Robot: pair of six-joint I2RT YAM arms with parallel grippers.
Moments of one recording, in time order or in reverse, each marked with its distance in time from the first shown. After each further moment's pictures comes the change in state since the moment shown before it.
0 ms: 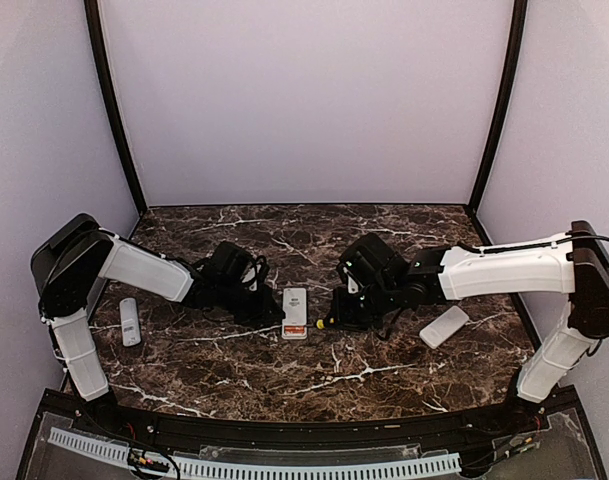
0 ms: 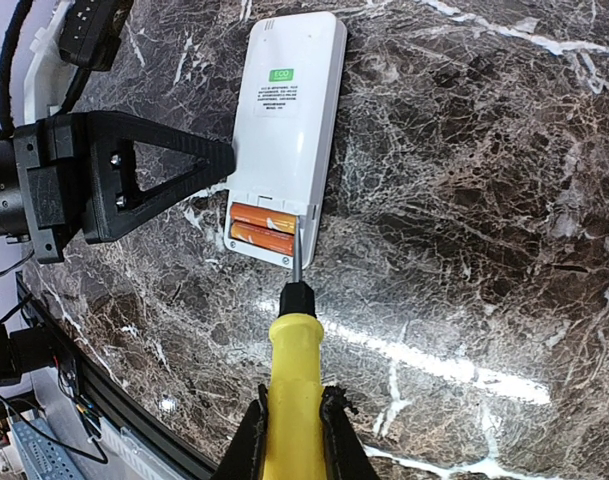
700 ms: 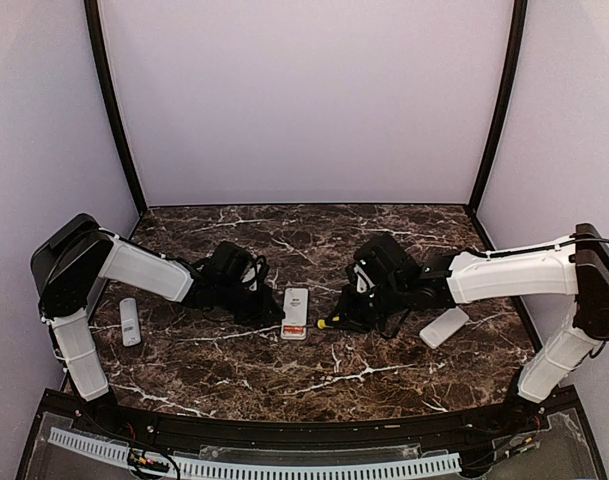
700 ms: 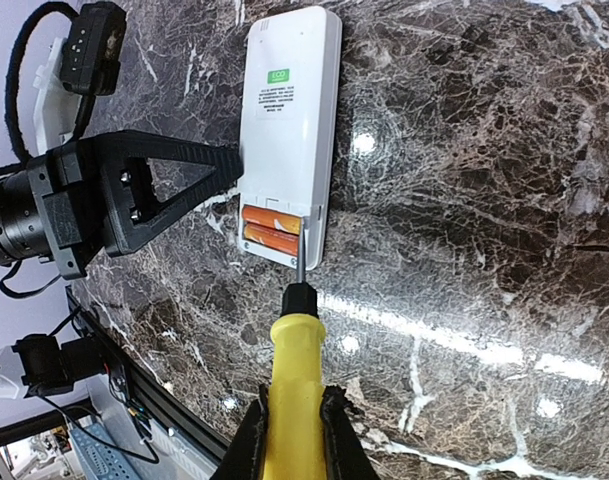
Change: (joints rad) left arm 0.000 0.000 0.000 0.000 -0.002 0.000; right arm -0.051 -0.039 -0.101 0.139 -0.119 0.106
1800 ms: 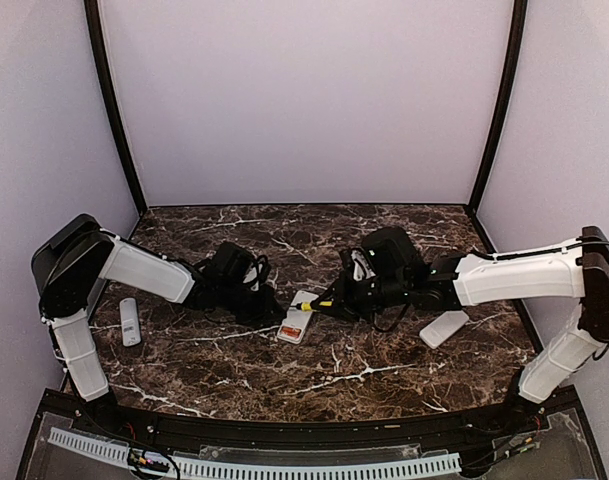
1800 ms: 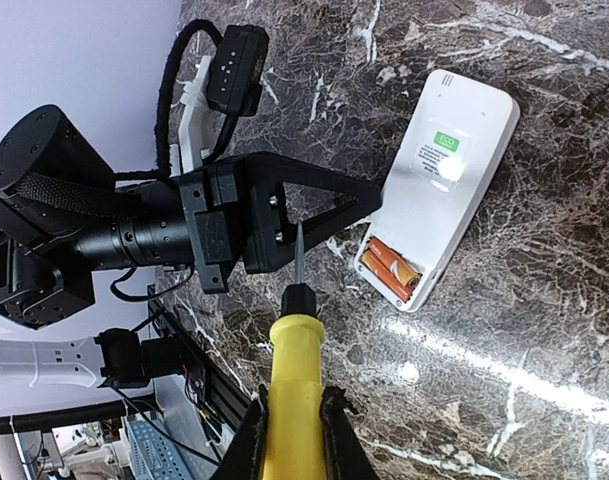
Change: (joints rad) left arm -0.014 0.001 0.000 0.014 -0.025 0.000; right arm -0.008 -0.038 -0.037 0.224 -0.068 0.051
